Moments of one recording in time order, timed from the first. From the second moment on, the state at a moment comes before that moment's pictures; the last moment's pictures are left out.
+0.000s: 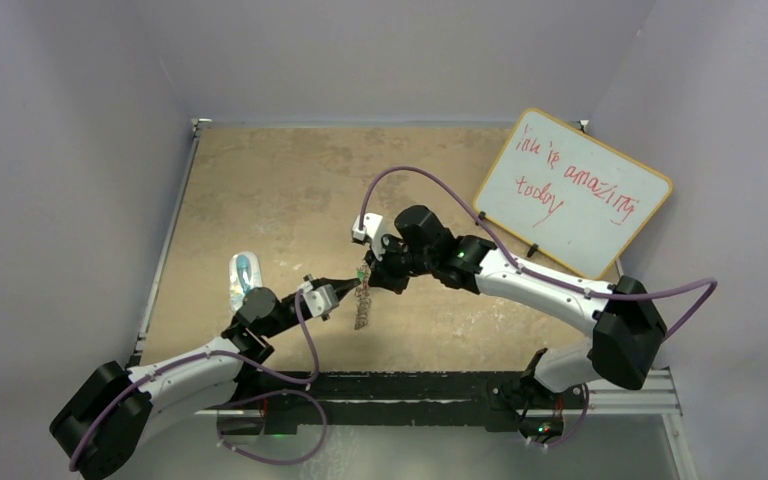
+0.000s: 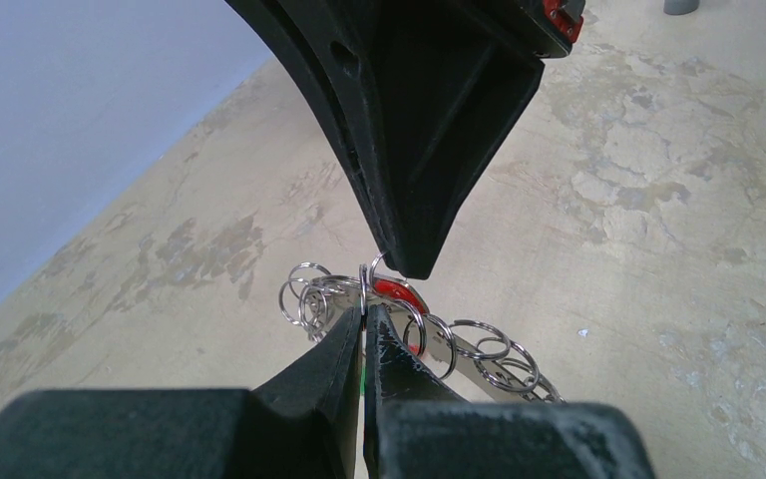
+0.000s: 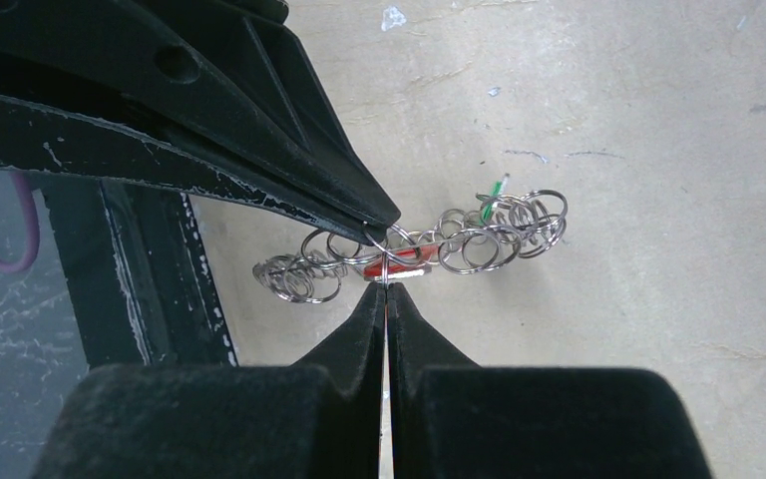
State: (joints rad) left arm -0.70 0.85 0.05 0.85 0.38 0.29; right arm 0.92 1.42 1.04 -0.31 -0.36 -0.10
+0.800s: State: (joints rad) left arm -0.70 0.85 0.05 0.85 0.38 0.29; right arm 0.92 1.42 1.04 -0.30 -0.36 -0.09
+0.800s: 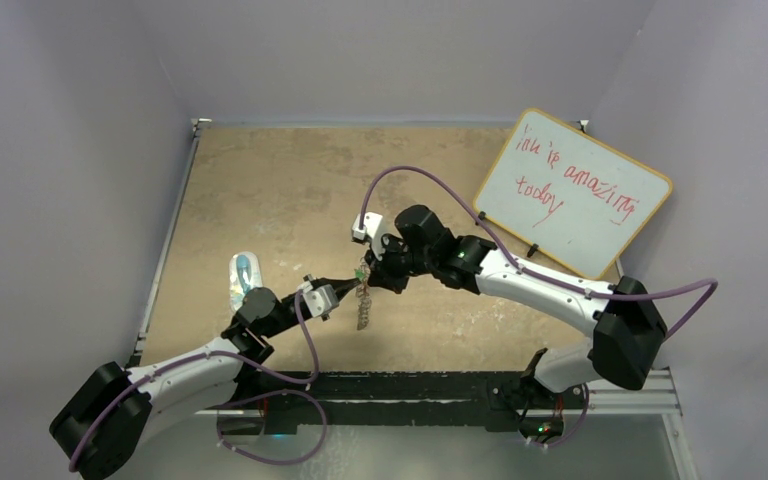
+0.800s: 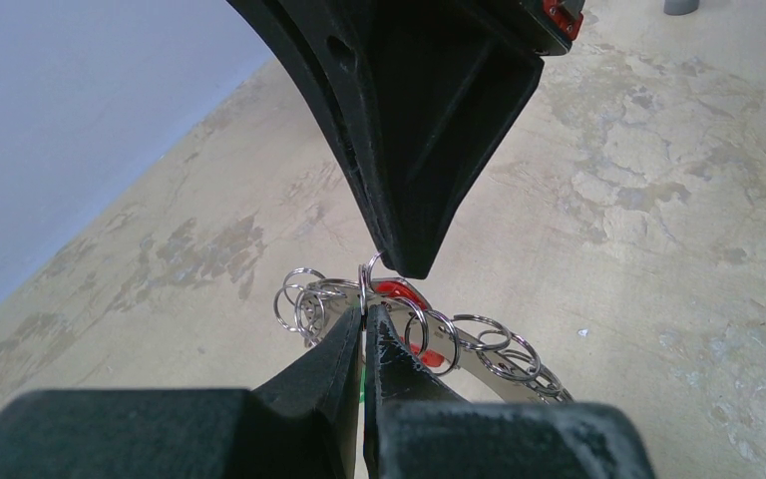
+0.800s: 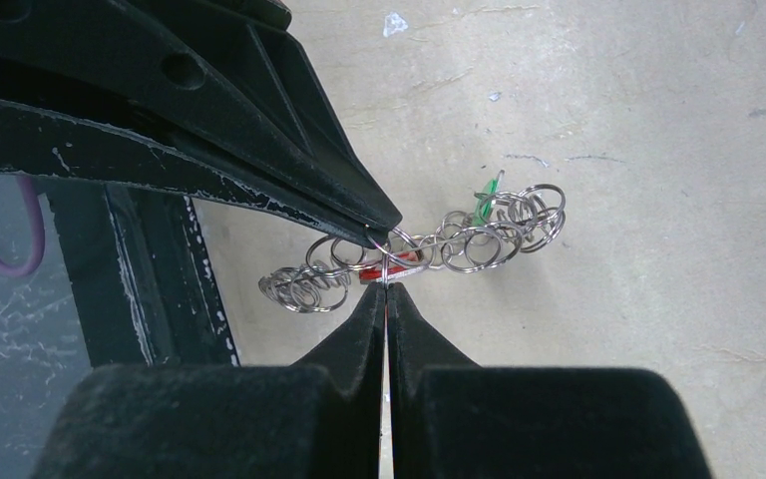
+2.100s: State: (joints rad) left arm -0.70 0.84 0.05 0.84 0.38 0.29; right arm 0.90 1.42 1.04 -0.29 -0.36 -0.03
